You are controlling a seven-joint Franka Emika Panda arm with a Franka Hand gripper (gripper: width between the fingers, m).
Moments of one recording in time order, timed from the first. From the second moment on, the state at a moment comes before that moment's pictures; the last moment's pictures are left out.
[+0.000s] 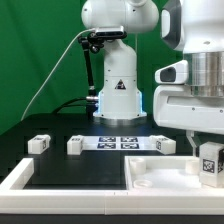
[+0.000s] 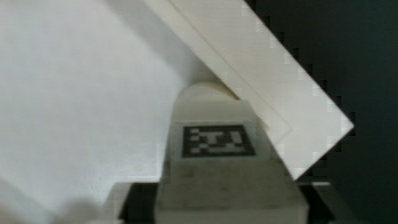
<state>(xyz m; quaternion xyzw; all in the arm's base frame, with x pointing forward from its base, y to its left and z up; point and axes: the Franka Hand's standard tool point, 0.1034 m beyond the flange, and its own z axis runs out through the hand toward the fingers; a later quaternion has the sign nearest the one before) 0.626 0.115 0.072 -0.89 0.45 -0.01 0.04</state>
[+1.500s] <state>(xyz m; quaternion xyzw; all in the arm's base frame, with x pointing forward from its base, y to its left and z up) 0.627 0.118 0.073 -1.00 0.07 -0.02 0.03</state>
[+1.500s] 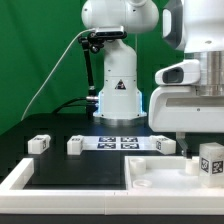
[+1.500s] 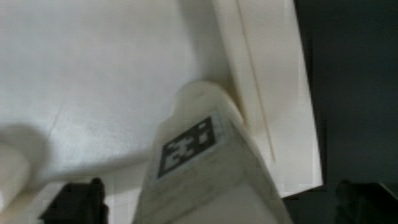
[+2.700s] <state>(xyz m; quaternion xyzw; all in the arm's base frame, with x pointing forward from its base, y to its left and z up) 0.627 0.113 0.072 -1.00 0.06 -0.02 0.03</state>
